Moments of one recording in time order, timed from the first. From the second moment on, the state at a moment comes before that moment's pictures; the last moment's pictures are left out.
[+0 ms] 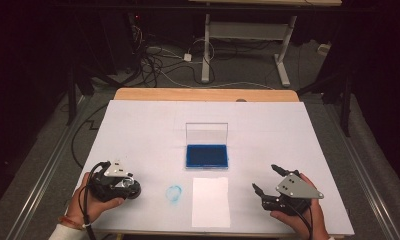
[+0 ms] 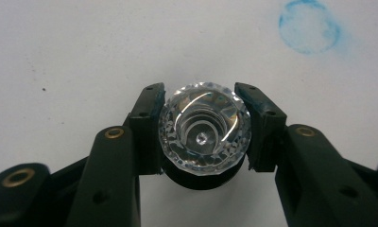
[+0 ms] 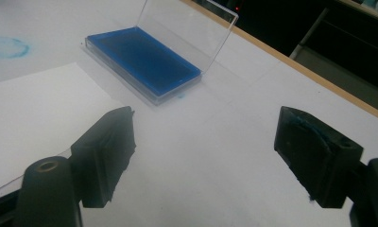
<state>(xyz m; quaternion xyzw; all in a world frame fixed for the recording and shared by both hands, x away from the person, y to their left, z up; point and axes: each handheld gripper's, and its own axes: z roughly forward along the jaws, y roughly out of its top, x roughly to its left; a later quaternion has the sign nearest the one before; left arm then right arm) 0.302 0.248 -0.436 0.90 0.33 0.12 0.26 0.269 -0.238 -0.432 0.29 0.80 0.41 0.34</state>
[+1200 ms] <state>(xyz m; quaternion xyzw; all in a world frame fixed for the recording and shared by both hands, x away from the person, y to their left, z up) 0.338 0.193 -0.394 0.89 0.27 0.15 0.33 0.267 -0.253 -0.431 0.32 0.78 0.41 0.36</state>
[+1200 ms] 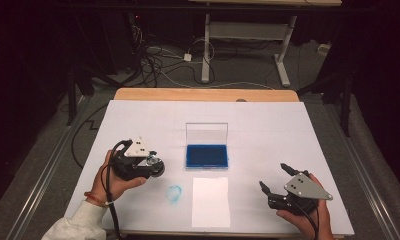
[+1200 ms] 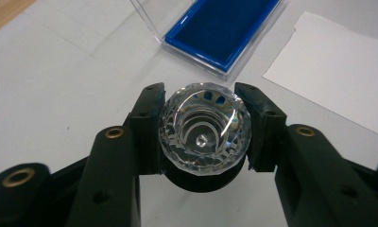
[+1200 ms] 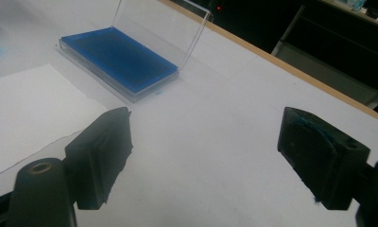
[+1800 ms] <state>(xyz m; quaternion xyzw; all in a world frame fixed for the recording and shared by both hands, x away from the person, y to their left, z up) 0.350 0.159 -0.383 0.90 0.22 0.14 0.35 0.267 -0.252 -0.437 0.32 0.78 0.40 0.35</state>
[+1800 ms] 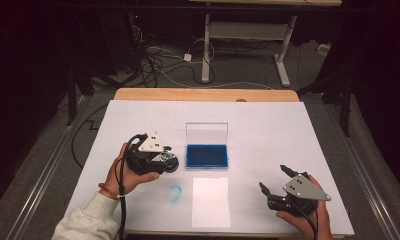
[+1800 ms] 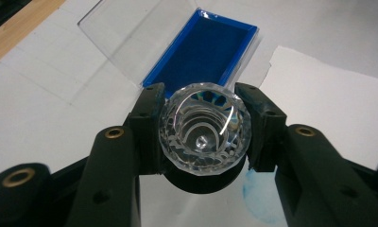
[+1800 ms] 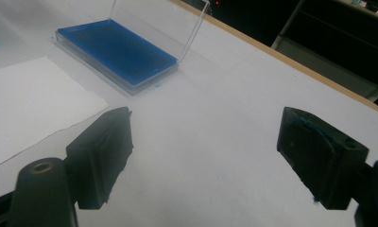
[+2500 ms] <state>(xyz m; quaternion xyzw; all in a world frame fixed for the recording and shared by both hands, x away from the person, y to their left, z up) 0.368 0.121 -0.370 0.89 0.19 0.12 0.40 0.291 -0.222 -0.437 0.29 0.78 0.42 0.35</state>
